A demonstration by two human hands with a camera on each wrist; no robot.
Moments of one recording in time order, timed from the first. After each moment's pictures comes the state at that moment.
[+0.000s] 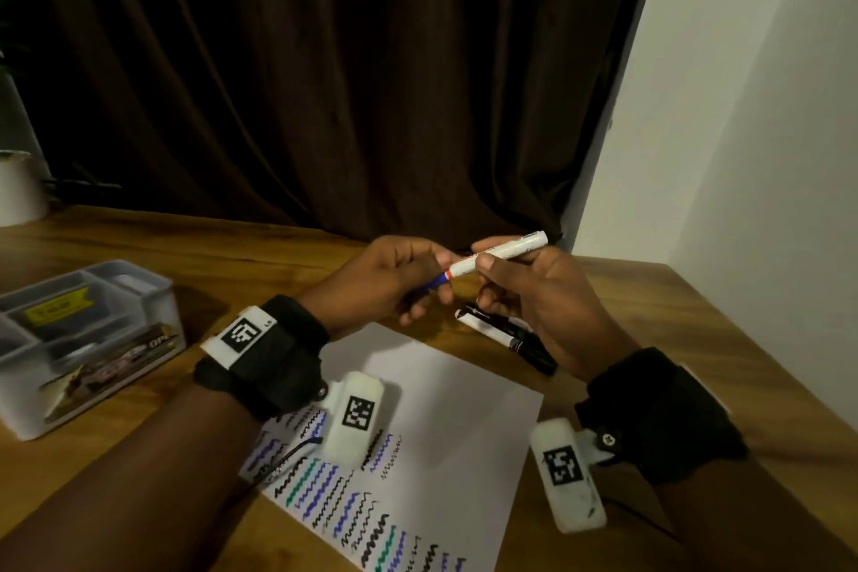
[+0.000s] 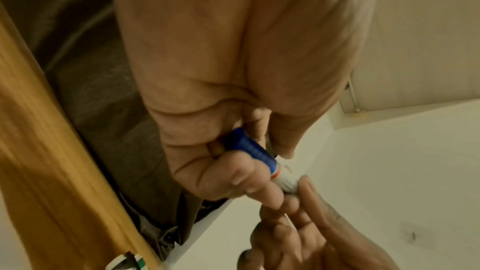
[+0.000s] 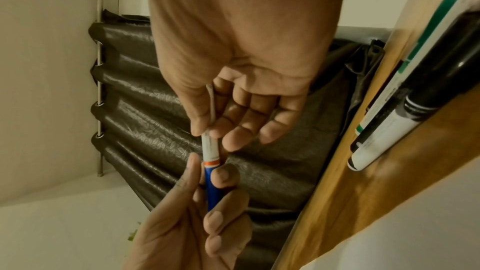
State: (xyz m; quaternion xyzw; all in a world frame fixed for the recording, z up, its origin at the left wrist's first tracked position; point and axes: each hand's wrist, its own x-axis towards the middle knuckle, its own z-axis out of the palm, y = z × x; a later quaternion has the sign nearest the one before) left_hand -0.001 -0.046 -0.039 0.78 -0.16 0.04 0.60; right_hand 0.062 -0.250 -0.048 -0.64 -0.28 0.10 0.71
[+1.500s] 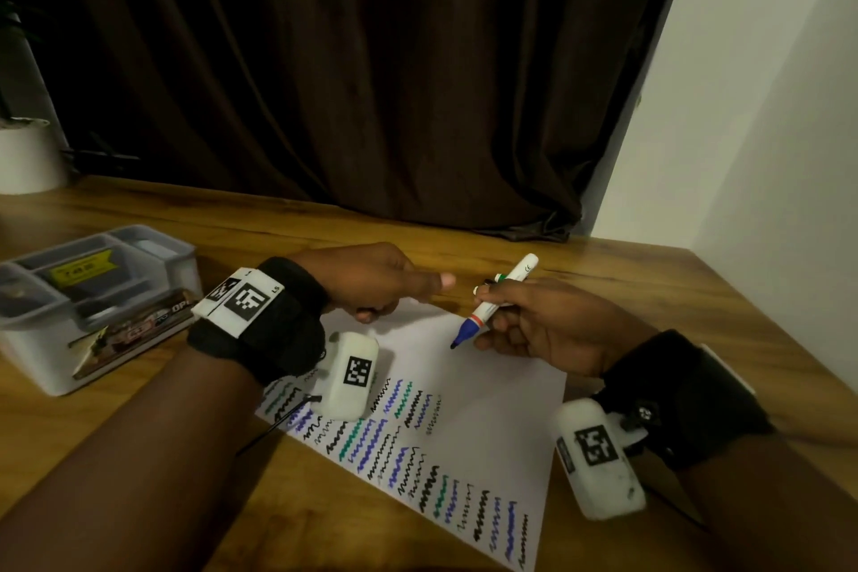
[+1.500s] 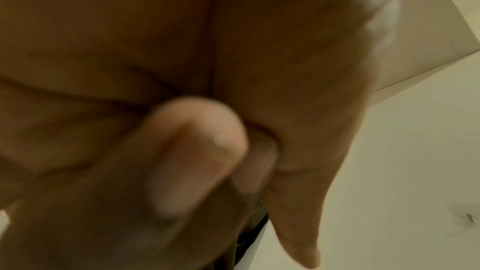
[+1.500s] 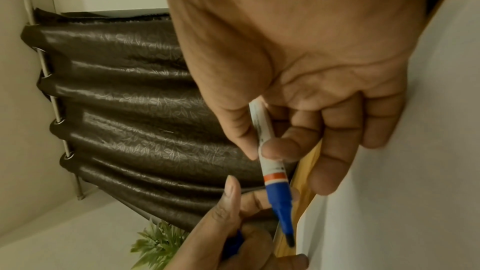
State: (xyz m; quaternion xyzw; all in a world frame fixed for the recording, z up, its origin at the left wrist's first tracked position) left_hand -0.008 -0.017 -0.048 0.91 0.00 -0.12 0.39; right_hand 0.054 -0.244 -0.065 -0.73 -0.15 0.32 0.59
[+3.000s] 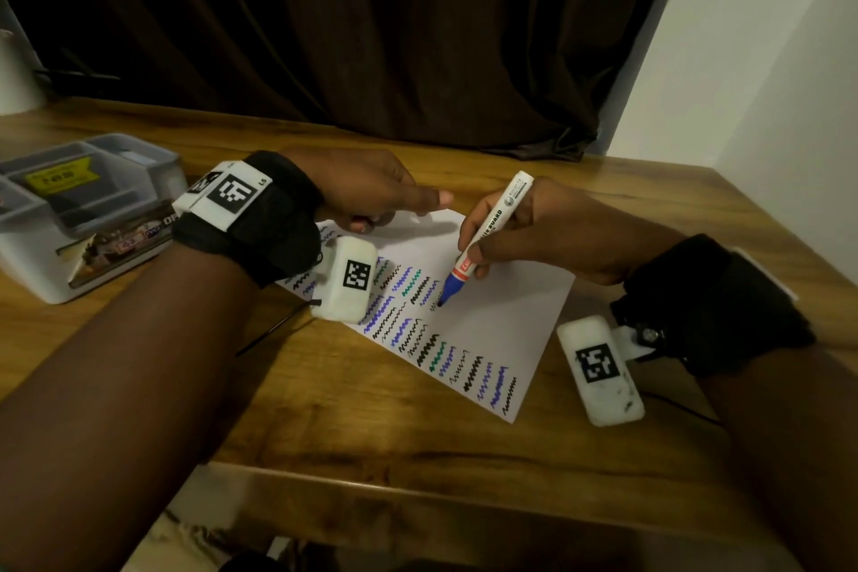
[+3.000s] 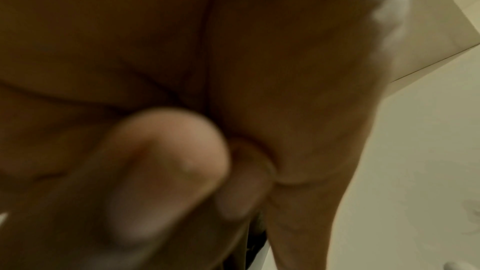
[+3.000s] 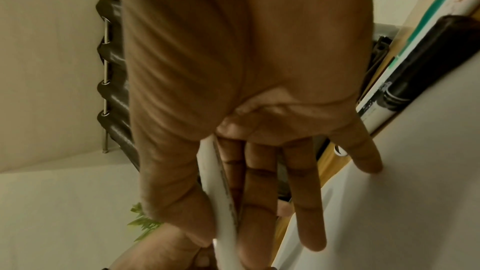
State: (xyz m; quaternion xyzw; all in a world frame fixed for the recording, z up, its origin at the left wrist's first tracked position) left_hand -0.007 -0.015 -0.046 0.93 0.02 -0.14 0.34; right_hand 0.031 -0.249 -0.054 -0.78 -0.41 0.22 0.42
